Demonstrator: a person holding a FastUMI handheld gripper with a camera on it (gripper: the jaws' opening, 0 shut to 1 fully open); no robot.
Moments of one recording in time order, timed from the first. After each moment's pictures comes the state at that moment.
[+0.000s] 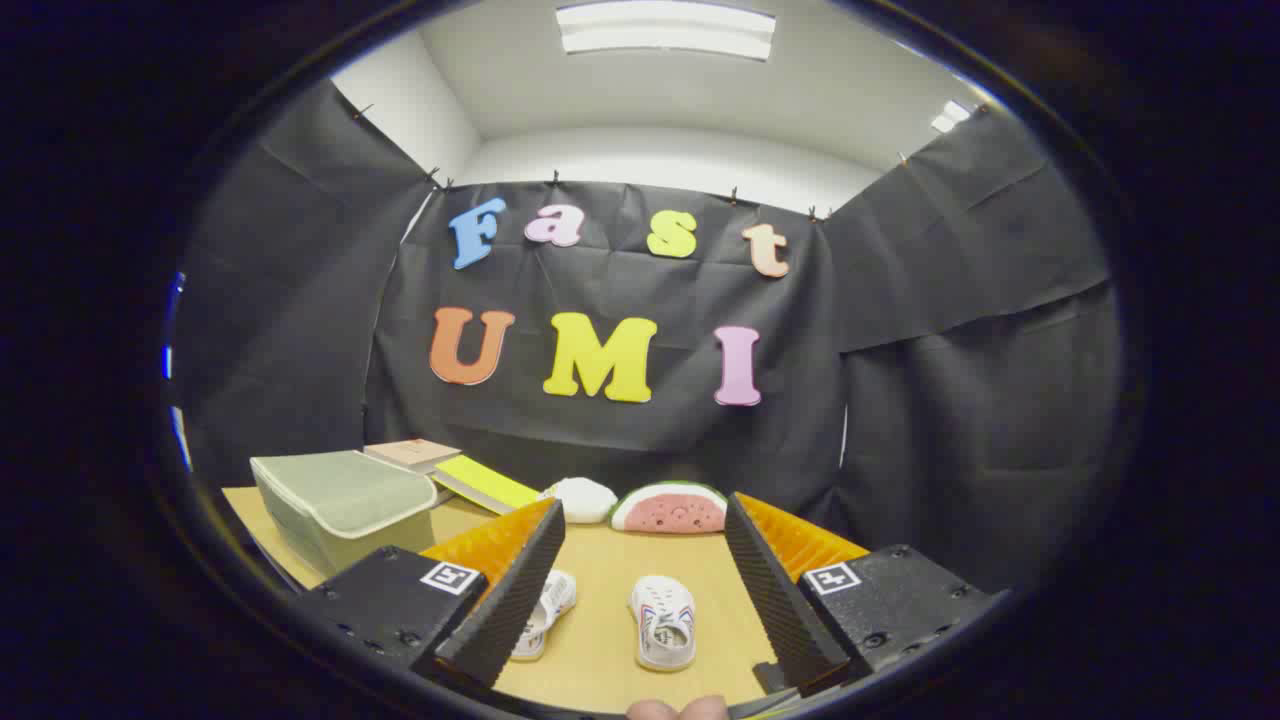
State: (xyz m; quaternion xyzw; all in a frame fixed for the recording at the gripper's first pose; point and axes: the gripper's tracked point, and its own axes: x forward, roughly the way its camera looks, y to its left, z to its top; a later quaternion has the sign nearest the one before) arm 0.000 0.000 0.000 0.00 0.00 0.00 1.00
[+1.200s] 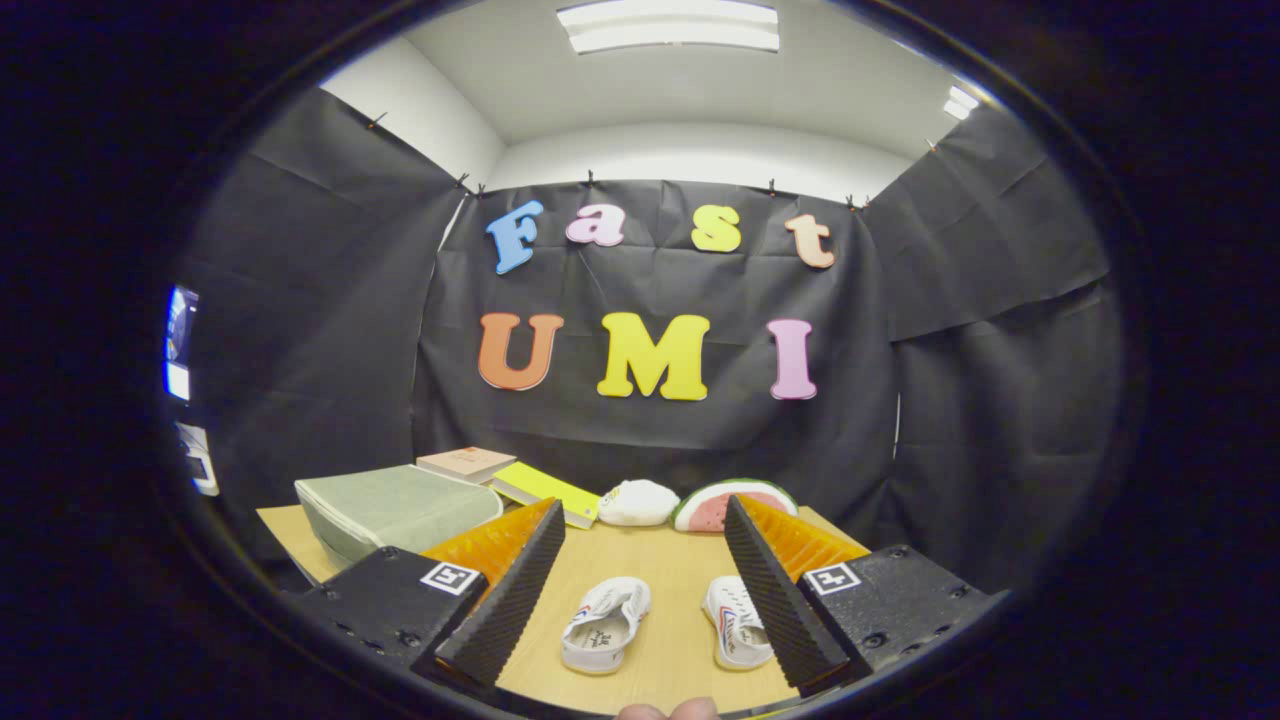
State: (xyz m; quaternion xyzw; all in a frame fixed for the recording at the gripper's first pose) arm 0.012 0.073 0.002 0.02 0.01 0.08 1.00
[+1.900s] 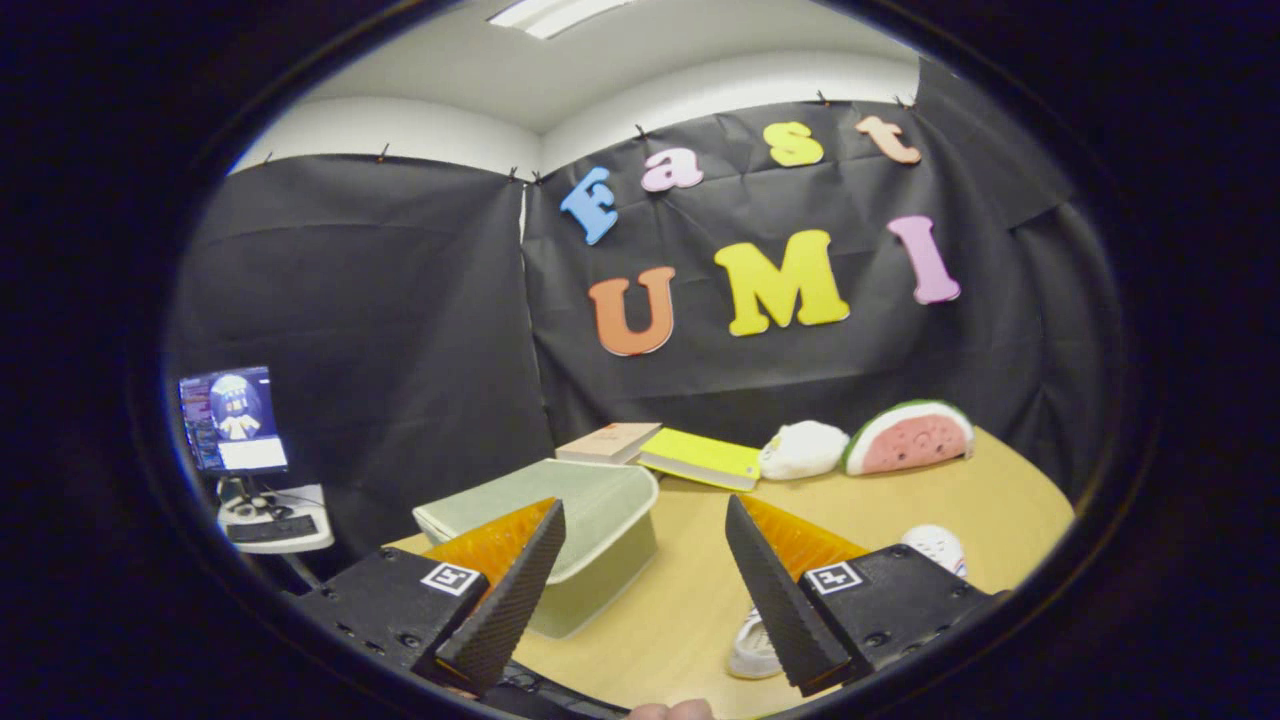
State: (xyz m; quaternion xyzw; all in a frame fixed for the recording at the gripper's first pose) arm 0.049 0.202 -0.032 0.12 0.11 0.30 0.94
